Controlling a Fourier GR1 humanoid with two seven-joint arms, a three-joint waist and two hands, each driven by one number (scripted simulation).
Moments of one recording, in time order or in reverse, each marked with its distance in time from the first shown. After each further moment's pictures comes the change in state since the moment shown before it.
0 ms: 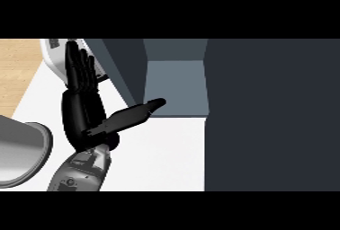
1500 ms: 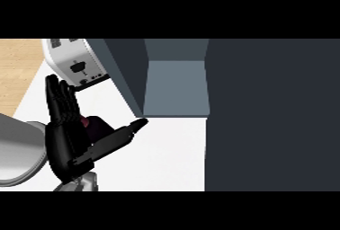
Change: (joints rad) left arm 0.236 0.022 -0.037 -0.112 -0.072 0.065 0.009; right arm -0.048 0.058 -0.034 -0.045 0.026 0.028 0.114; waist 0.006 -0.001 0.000
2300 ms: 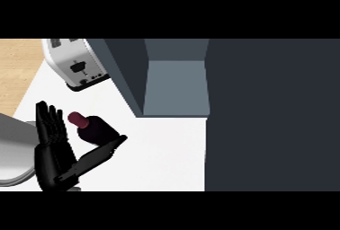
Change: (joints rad) left arm 0.208 0.003 0.114 0.061 0.196 -0.099 -0.254; right arm -0.040 0.033 0.016 0.005 0.018 -0.009 0.028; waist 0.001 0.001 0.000
